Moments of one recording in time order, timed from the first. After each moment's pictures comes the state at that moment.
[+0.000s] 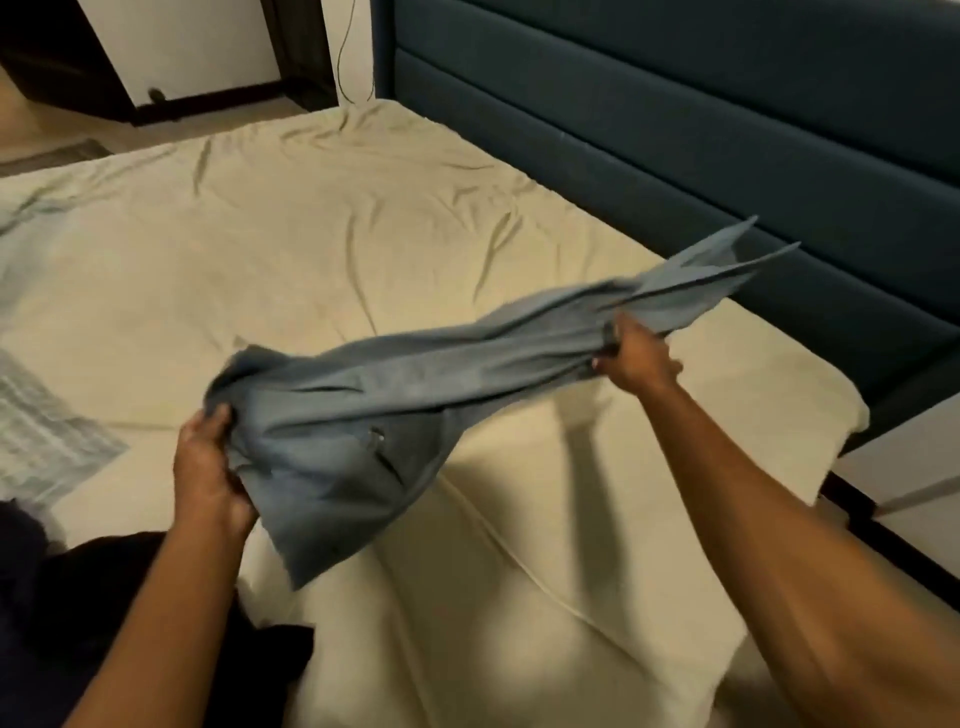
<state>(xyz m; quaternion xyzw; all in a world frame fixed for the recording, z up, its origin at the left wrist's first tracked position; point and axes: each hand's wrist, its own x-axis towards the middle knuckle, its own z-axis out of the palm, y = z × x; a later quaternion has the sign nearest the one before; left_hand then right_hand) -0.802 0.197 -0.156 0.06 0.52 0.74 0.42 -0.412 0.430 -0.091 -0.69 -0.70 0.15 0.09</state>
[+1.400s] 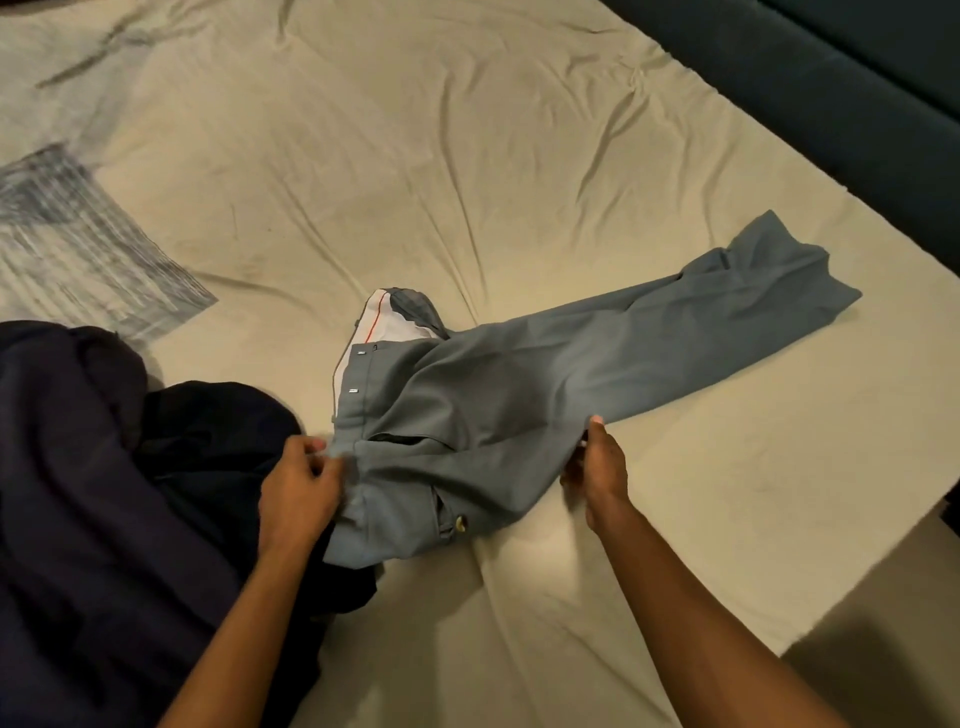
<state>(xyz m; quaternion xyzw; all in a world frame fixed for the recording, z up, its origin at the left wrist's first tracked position) -0.766 0.057 -0.243 0.23 0.89 0.30 0.27 -0.503 0.227 -0.288 -0.71 -0.31 0.57 0.26</state>
